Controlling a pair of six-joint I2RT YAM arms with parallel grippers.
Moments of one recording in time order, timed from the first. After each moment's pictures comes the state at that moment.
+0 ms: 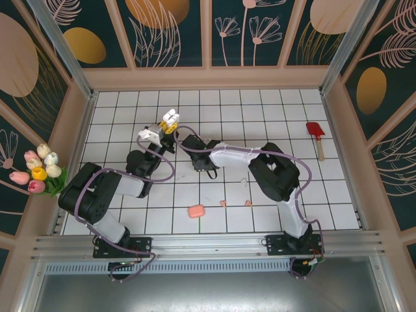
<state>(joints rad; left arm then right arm) -0.42 1.63 0.43 1.51 0.12 -0.12 0.91 2.08 1.43 -0.58 0.30 0.69</state>
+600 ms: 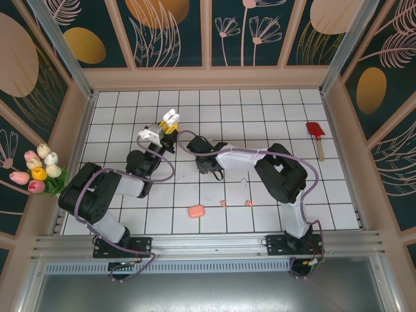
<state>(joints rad) -0.42 1.63 0.43 1.51 0.12 -0.12 0.89 2.02 1.32 -0.51 0.25 0.55</state>
